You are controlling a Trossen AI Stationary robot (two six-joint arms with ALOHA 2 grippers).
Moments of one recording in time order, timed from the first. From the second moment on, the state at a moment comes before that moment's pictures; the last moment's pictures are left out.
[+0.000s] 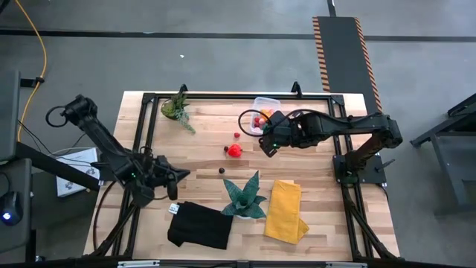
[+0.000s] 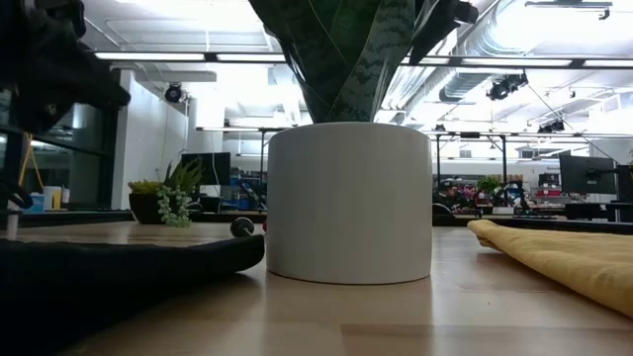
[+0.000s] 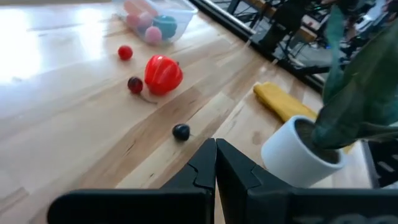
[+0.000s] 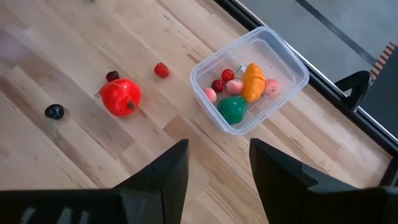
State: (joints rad) left arm -0.74 0.94 0.37 -0.25 -1.07 -1.22; right arm 0.07 1.60 1.65 -1.28 0.55 0.76
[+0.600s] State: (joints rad) left arm -0.74 1.15 0.36 -0.23 -1.11 -1.42; right arm 0.07 1.60 1.65 -1.30 0.55 0.76
